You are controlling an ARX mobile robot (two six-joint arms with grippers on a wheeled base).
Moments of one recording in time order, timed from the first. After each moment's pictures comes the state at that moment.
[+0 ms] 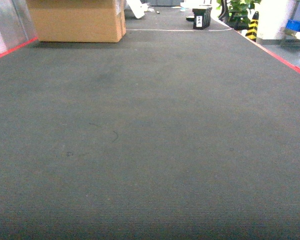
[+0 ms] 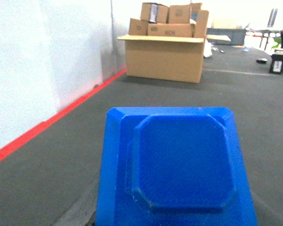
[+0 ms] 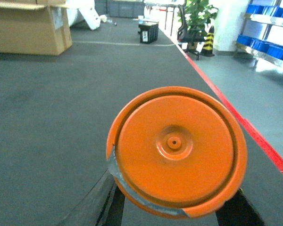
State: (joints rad) left arm -0.41 0.66 0.23 0.51 -0.68 0.05; right arm 0.48 0.77 0.26 0.44 0.57 0.00
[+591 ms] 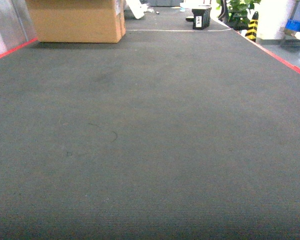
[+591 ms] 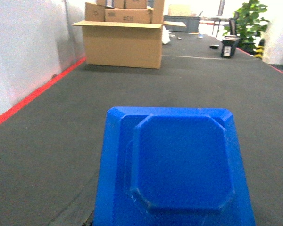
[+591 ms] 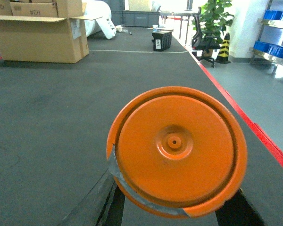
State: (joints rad) left arm -0.32 0.36 0.21 0.15 -0.37 0.01; right arm 0.42 0.45 0.22 0.23 0.44 0.00
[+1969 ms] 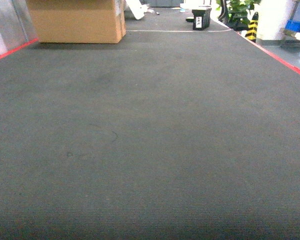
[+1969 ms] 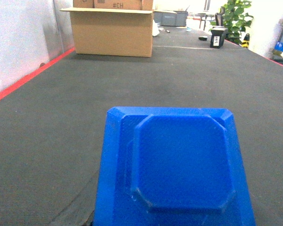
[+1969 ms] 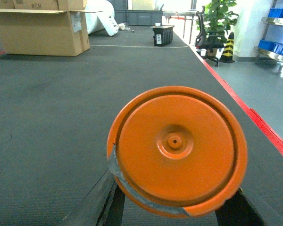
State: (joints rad) left arm 0.00 0.01 0.01 -0.01 0.00 0.00; right arm 0.00 0.00 0.01 -0.01 0.00 0.00
